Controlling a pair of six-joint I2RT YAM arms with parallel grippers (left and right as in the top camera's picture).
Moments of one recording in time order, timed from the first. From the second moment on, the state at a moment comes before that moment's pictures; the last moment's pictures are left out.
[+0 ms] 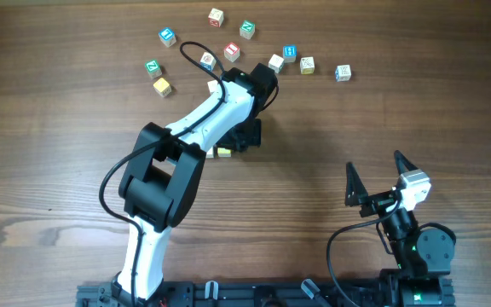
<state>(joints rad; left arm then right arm) -0.56 2.20 1.66 -1.15 -0.09 -0.51 0.00 0.02 0.01 0.02 -0.26 0.08</state>
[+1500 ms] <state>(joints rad) -0.56 2.20 1.66 -1.14 -0.09 -0.56 0.00 0.02 0.01 0.02 -0.26 0.08</state>
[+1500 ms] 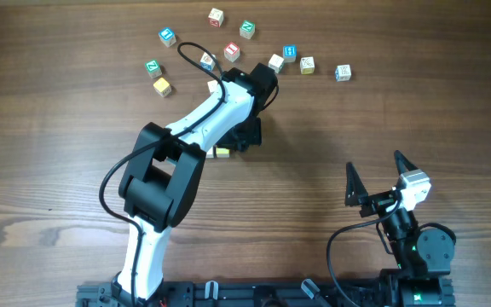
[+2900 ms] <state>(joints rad) -0.09 2.16 1.80 -1.31 0.05 -0.41 0.00 0.02 0.01 0.02 -0.26 0.08</state>
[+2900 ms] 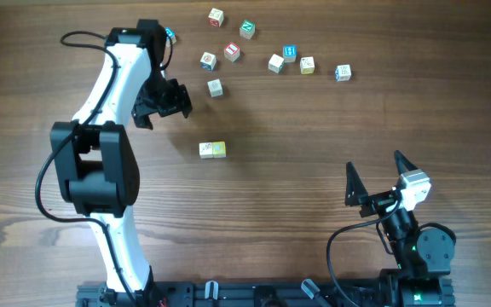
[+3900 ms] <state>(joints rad) -0.18 2.14 1.52 -1.04 0.03 -0.38 0.00 0.02 0.01 0.02 -0.26 0.08</state>
